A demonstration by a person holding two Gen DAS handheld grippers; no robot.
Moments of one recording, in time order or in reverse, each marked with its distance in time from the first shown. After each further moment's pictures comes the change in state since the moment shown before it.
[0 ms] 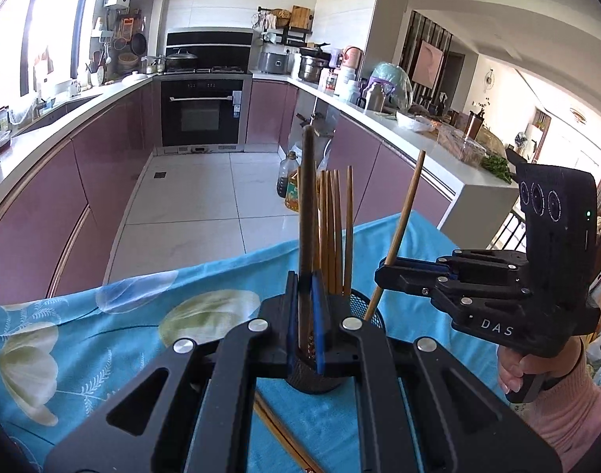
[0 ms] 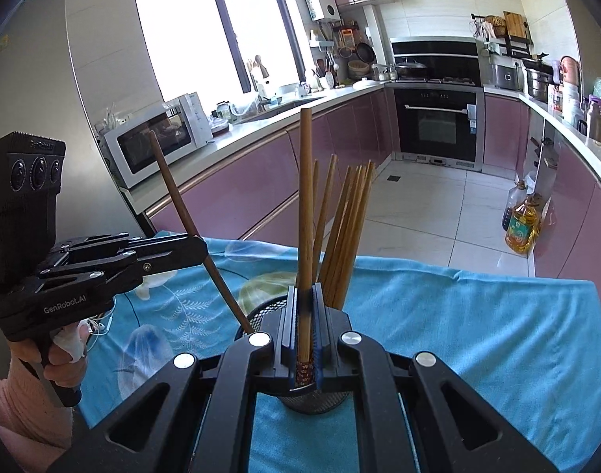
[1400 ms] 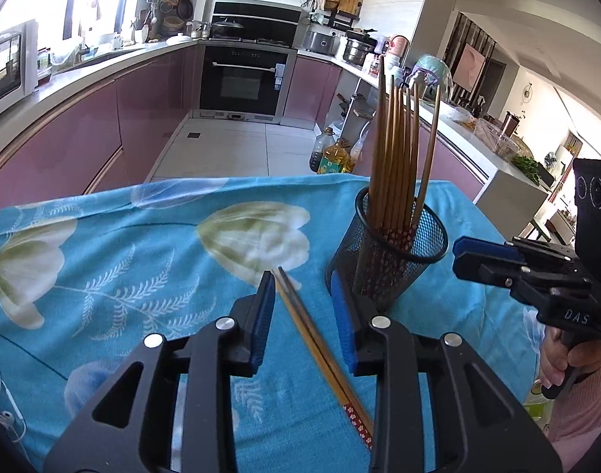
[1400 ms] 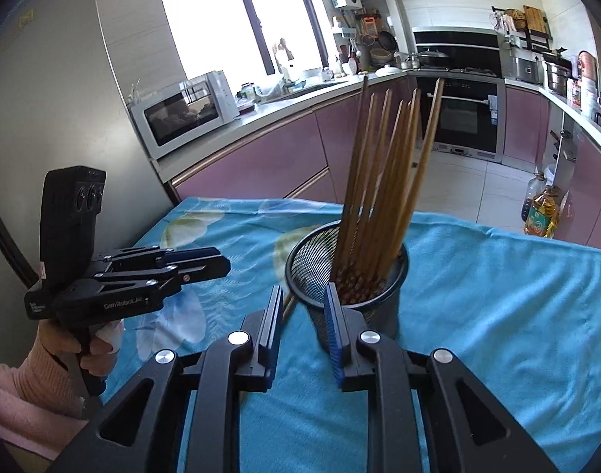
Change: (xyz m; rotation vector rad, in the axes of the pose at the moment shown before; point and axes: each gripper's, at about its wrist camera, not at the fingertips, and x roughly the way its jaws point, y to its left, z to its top) left arm 0.000 0.051 -0.105 -0.151 0.050 0.087; right arm -0.005 0.041 -0.062 -0.057 0.060 0.090
